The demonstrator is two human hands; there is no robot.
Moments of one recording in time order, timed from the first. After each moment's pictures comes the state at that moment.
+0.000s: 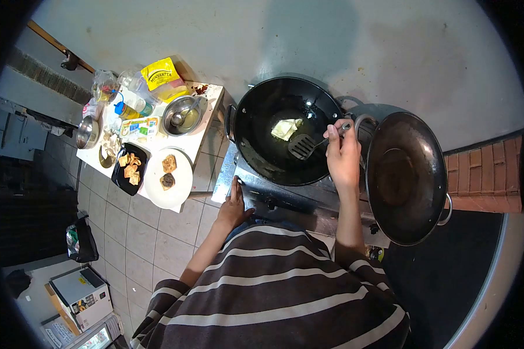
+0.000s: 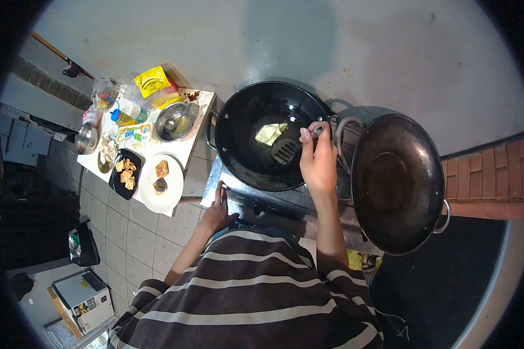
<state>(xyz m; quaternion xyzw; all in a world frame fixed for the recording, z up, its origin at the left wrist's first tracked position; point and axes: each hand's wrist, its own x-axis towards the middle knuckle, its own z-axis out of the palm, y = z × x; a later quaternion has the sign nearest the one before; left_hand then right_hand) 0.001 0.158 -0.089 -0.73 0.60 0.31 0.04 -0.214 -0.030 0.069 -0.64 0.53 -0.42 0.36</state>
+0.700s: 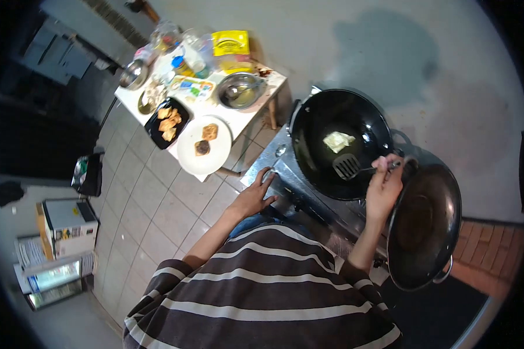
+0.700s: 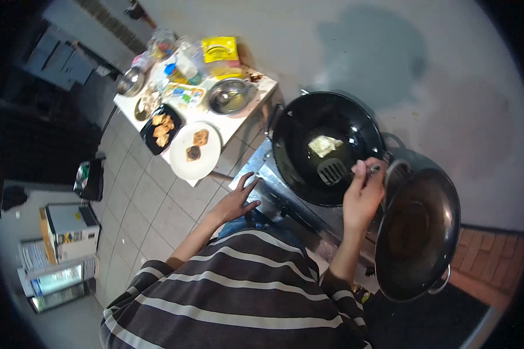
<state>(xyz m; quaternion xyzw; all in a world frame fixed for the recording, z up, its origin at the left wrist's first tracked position) 0.020 0.176 -0.050 -0.73 0.55 0.36 -0.17 -0.206 -0.018 0.068 -0.68 0.49 -0.44 0.31</state>
